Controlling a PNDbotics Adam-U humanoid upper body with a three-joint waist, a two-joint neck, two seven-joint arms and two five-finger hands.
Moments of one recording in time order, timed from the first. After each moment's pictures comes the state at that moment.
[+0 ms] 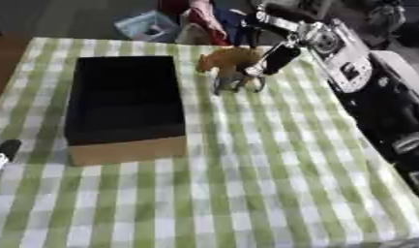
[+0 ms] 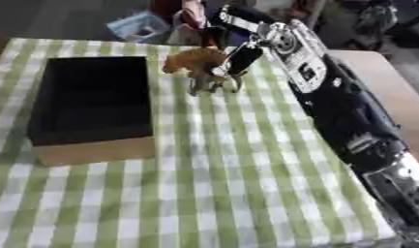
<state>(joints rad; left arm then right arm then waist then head) -0.26 0.41 0.02 -1.79 -0.16 -0.11 -0.21 -0.91 -0.51 0.20 -1.22 0.48 -0.21 0.46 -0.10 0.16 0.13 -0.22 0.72</state>
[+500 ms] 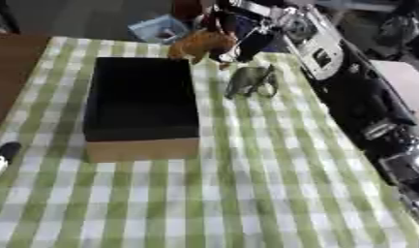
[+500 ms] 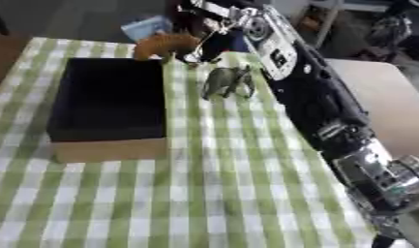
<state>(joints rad) -0.26 0.41 0.01 -1.79 -0.16 -0.11 -0.22 -1.02 -0.38 0.20 -1.14 0.55 -0.22 0.47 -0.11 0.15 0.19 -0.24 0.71</state>
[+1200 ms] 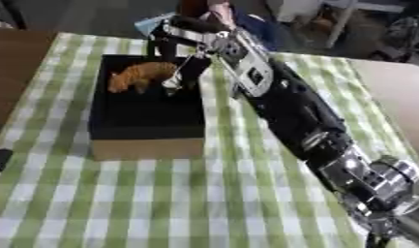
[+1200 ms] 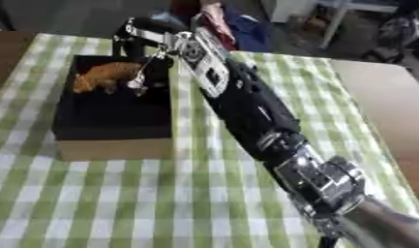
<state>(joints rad) -0.28 0.41 0.00 -1.79 -0.15 -0.11 -0.24 -1.02 -0.19 0.22 -1.02 0.62 -0.26 0.49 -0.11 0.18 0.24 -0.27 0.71</state>
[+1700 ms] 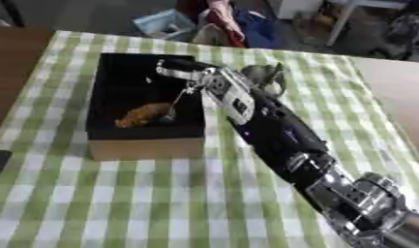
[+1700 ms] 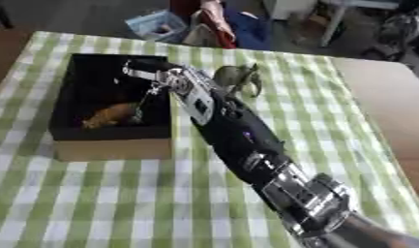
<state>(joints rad) -0.28 0.41 0.00 -1.79 -0.15 -0.11 -0.24 -0.99 -0.16 0.23 -0.95 0.67 -0.29 0.49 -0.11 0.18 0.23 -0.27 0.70</state>
